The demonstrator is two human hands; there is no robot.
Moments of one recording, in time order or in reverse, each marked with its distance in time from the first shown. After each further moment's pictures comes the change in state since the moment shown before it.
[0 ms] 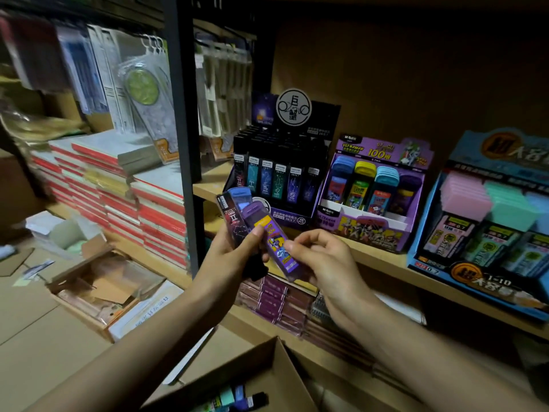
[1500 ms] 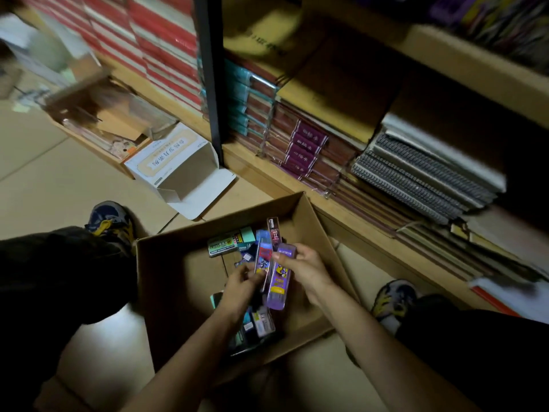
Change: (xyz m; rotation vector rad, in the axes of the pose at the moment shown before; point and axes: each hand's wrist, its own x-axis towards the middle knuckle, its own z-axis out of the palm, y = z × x) left_hand -0.185 -0.269 -0.067 0.114 0.405 -0.840; right_hand -0.077 0.292 -0.018 -0.103 -0.007 0.644
